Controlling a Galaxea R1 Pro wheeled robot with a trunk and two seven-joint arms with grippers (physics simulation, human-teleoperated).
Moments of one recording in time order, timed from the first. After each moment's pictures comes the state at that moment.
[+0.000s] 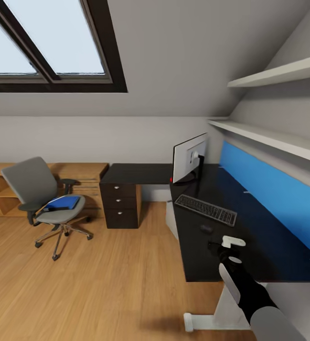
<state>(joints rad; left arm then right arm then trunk) -0.05 -0.06 0.02 -0.52 0.16 -0.25 0.33 -0.57 -0.05 0.08 -0.78 -0.25 0.17 -0.30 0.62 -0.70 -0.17</state>
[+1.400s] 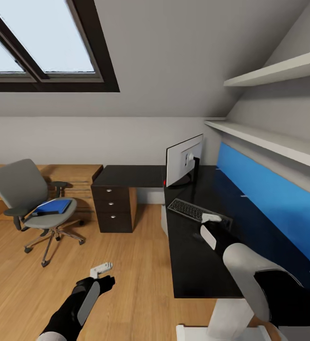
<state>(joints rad) -0.45 -0.06 0.01 -0.79 0.37 0.52 0.32 -1.02 0.05 0.08 -0.25 -0.25 0.33 -0.22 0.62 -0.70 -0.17</state>
